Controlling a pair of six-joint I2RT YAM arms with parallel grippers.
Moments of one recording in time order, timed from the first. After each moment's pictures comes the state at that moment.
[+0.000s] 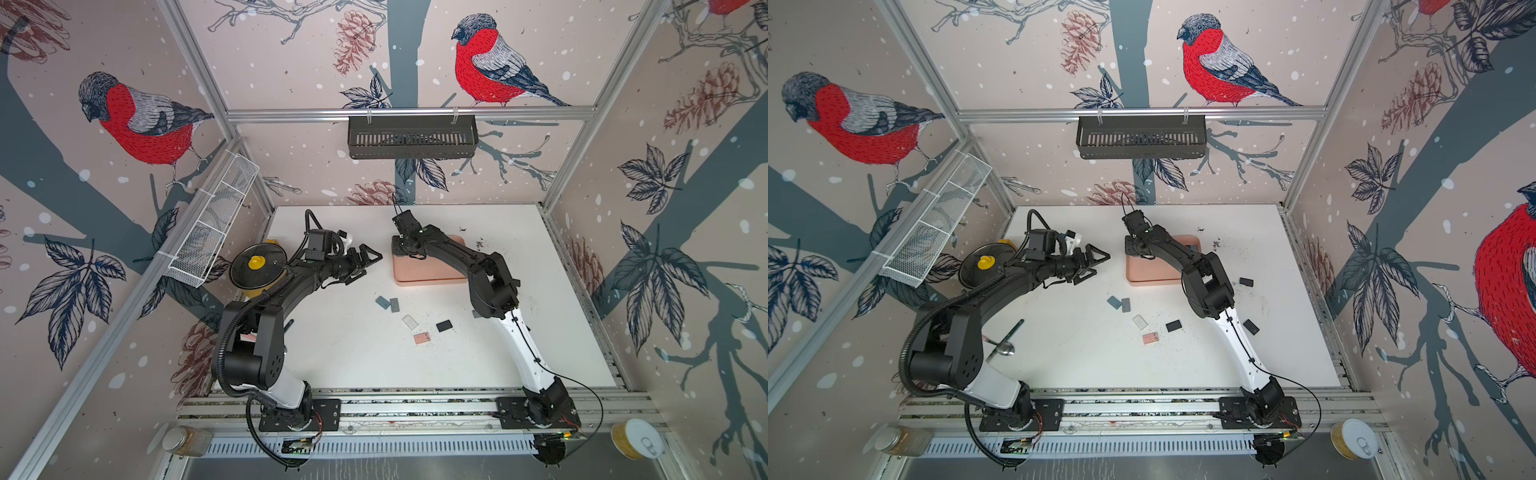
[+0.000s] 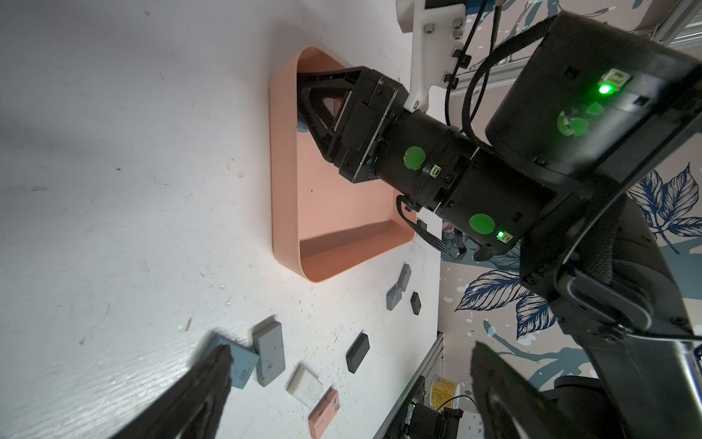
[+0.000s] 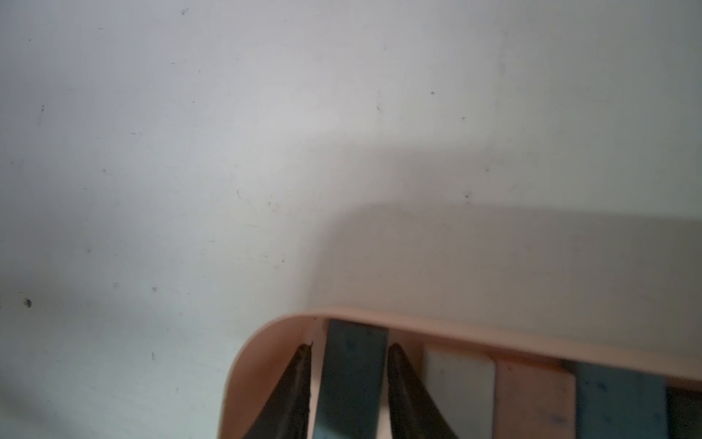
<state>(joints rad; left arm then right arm) -0.15 1.57 0.97 -0.18 0.78 -0.70 0.65 2.52 2.16 -0.58 0.07 0.47</state>
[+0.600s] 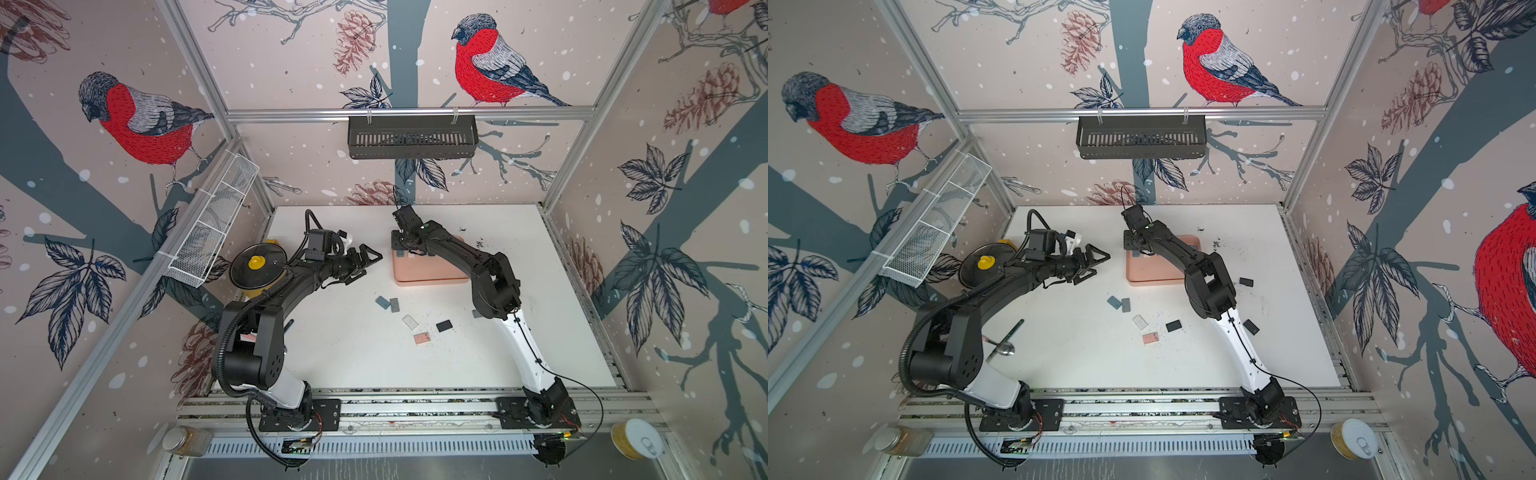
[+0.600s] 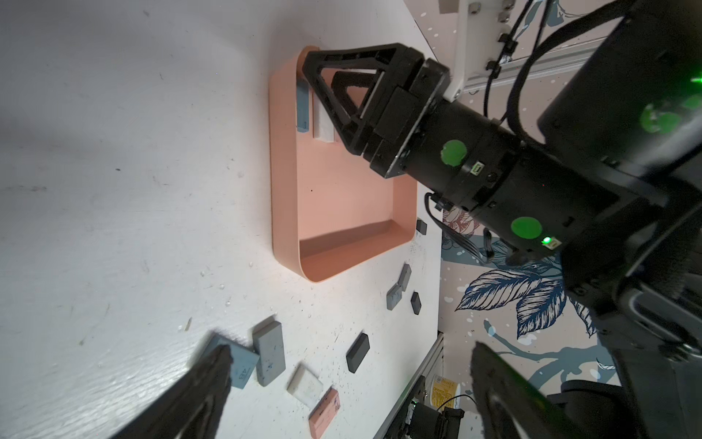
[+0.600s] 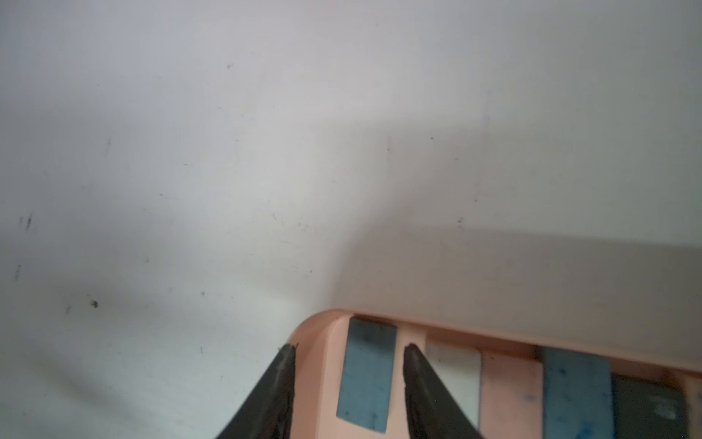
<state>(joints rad) -0.15 1.56 0.97 -0.18 0.78 -0.70 0.65 2.47 2.19 -0.60 0.08 0.47</state>
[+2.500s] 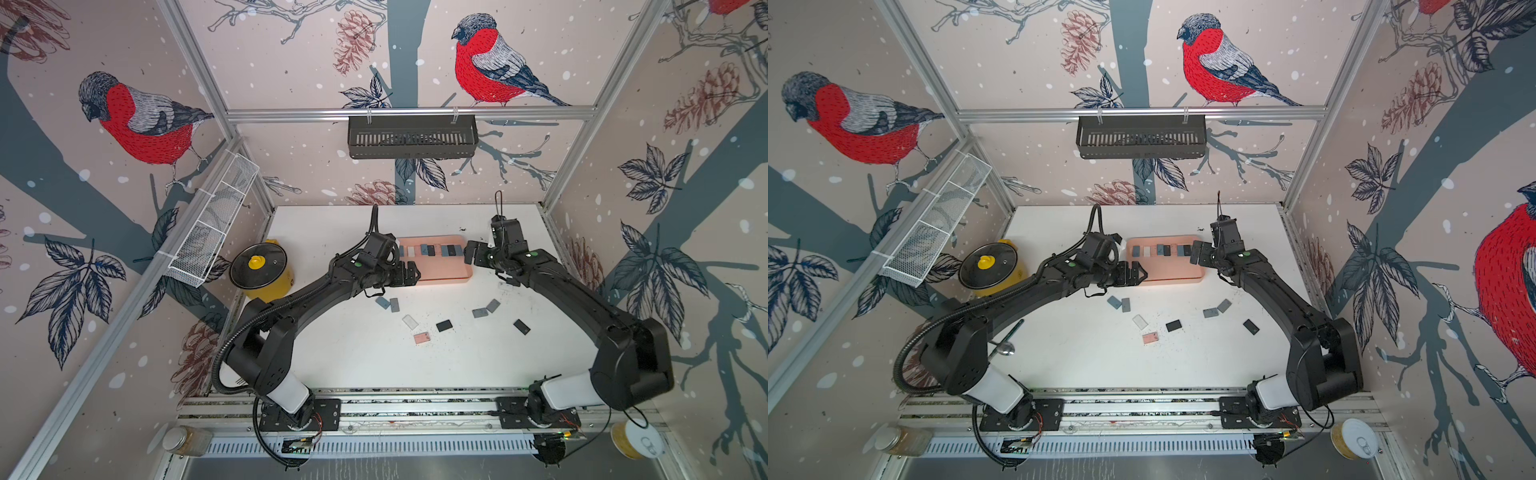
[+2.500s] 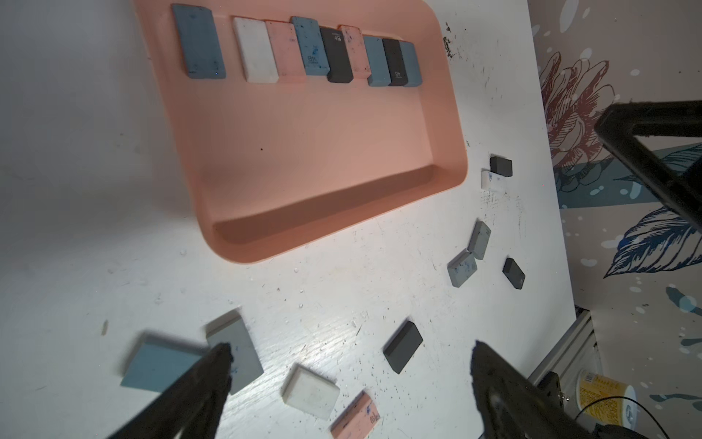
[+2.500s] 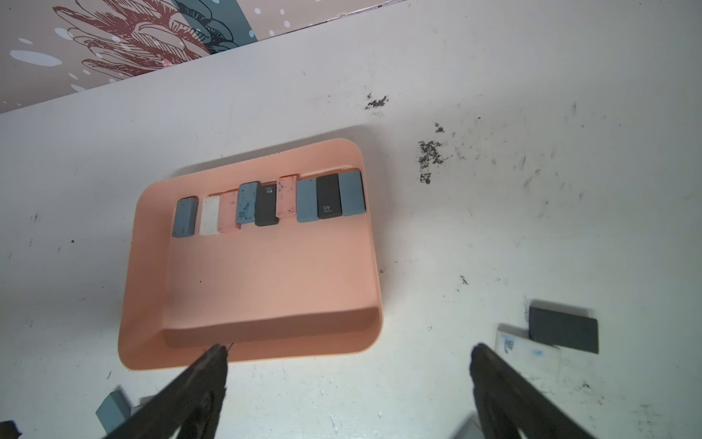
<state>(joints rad) -0.63 1.62 1.16 -0.39 0.26 -0.58 0.30 1.40 1.06 -0.44 0.02 0.39</state>
